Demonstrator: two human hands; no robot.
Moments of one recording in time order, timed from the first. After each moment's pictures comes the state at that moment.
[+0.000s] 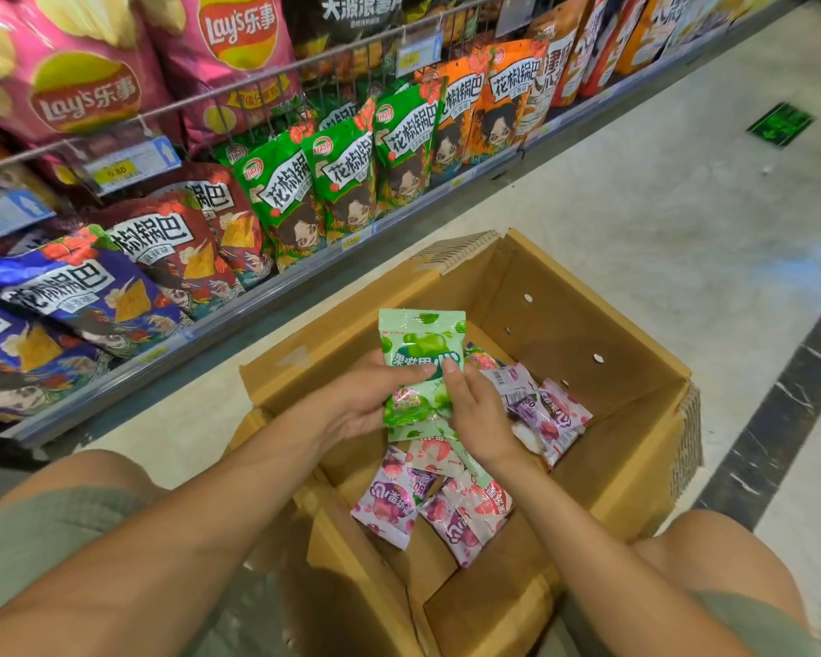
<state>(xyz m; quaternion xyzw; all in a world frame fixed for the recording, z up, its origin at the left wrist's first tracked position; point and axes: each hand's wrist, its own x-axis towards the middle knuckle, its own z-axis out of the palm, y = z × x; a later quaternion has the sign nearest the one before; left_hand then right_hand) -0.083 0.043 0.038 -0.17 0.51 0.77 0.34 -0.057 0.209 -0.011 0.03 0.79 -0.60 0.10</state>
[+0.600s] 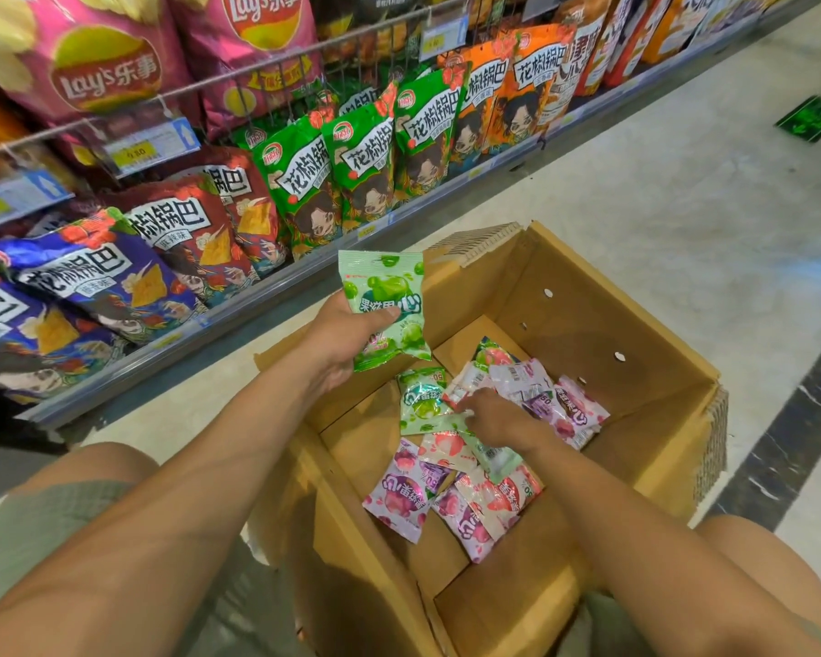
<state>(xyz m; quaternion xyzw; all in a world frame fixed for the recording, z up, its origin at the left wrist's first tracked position) -0.118 -0.001 0.053 -0.22 0.62 0.74 0.16 -0.104 0.252 -0.103 -0.09 0.91 -0.14 0.38</state>
